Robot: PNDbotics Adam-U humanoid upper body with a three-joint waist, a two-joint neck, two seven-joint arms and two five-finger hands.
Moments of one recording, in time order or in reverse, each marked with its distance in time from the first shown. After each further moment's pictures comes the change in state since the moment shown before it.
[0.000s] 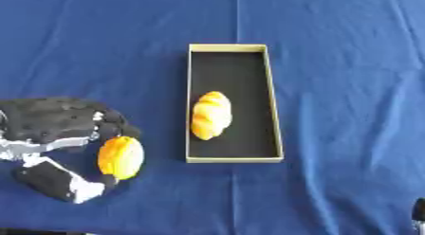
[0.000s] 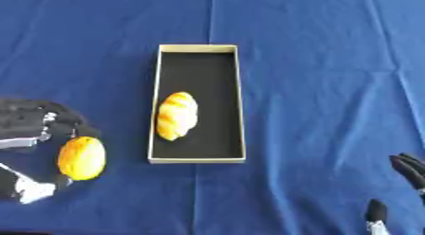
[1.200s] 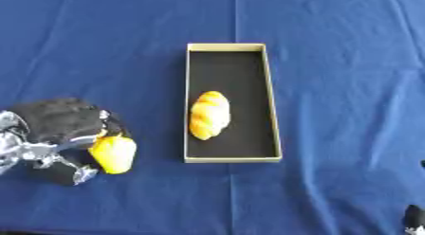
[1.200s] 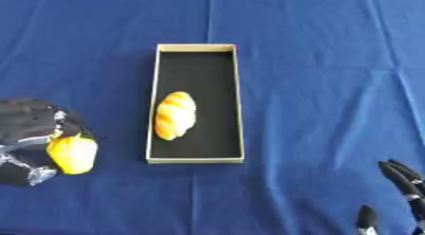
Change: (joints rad) left arm -0.013 -0.033 0.002 0.019 -0.098 0.013 0.133; right arm 0.002 0.030 0.029 0.000 0.009 -0.006 0.006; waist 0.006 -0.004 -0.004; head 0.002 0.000
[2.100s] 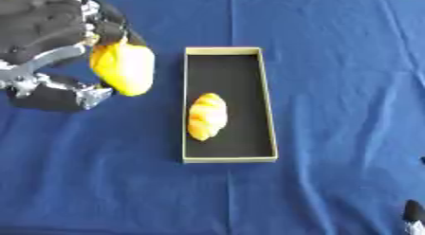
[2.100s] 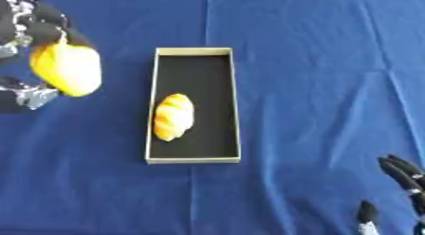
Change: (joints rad) left arm -0.290 -0.116 0.104 0.017 0.242 0.030 0.100; right arm -0.003 -0.062 -0.095 0.002 -0.080 -0.072 0.072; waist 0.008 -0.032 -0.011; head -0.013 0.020
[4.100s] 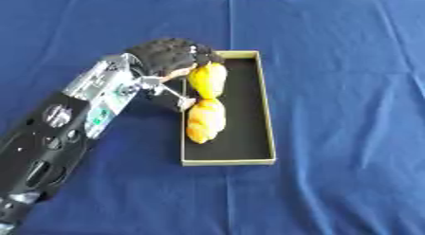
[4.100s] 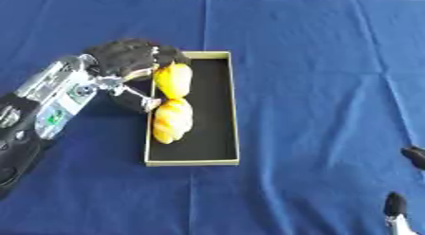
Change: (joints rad) left arm -0.067 -0.453 -0.061 0.670 -0.566 -0.261 0.205; right arm -0.023 0.019 0.023 0.000 -0.080 -0.006 0.006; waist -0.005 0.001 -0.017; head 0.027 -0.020
